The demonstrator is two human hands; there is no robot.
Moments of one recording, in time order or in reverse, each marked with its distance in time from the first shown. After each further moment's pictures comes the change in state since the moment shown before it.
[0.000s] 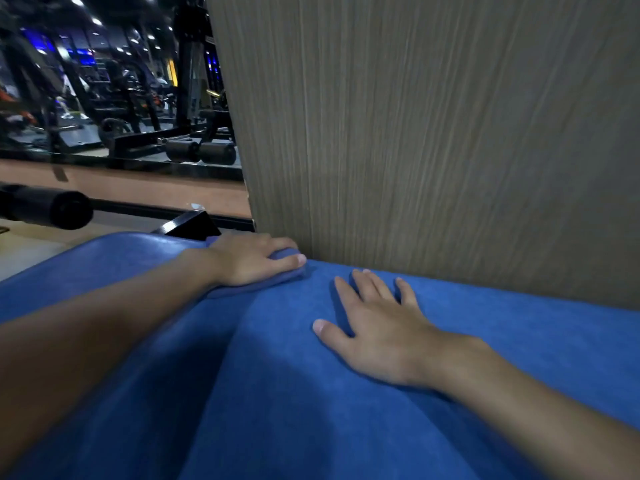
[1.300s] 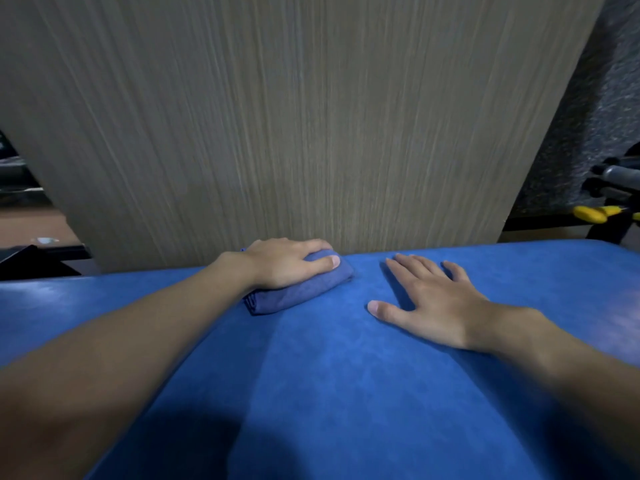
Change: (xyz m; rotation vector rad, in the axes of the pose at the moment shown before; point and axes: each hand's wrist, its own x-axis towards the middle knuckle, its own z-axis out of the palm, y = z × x) left_hand 0.046 0.284 0.024 -0.013 -0.128 0.373; right_hand -0.174 0.215 0.000 0.058 0.061 0.443
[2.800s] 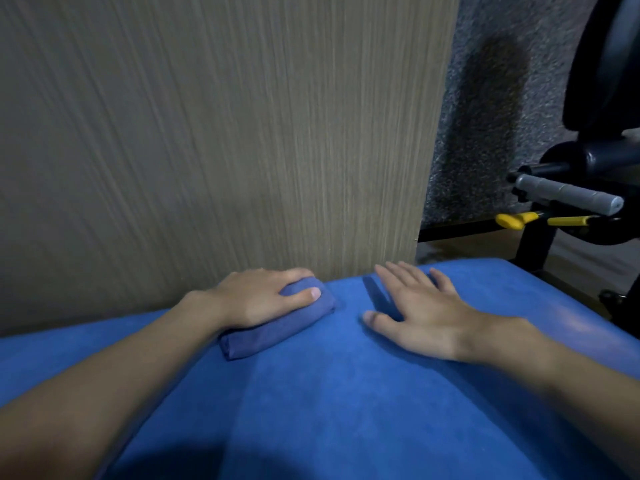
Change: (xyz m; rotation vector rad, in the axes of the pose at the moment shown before) left_hand 0.069 0.132 0.009 -0.010 -0.014 0.083; right_hand -0.010 0.153 -0.024 0.046 0.046 0.045
